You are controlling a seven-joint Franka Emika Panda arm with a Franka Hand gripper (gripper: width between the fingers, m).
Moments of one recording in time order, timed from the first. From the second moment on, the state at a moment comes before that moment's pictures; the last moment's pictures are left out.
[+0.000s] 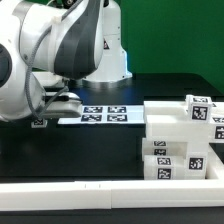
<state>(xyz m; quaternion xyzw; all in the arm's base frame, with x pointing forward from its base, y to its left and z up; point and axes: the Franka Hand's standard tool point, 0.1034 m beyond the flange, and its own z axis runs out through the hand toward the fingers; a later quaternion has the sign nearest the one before) 0.379 -0.162 0.013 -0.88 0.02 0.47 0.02</state>
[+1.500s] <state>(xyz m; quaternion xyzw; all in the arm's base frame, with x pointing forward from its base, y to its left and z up) 0.500 -0.055 0.157 -0.99 0.04 0.10 0.04</state>
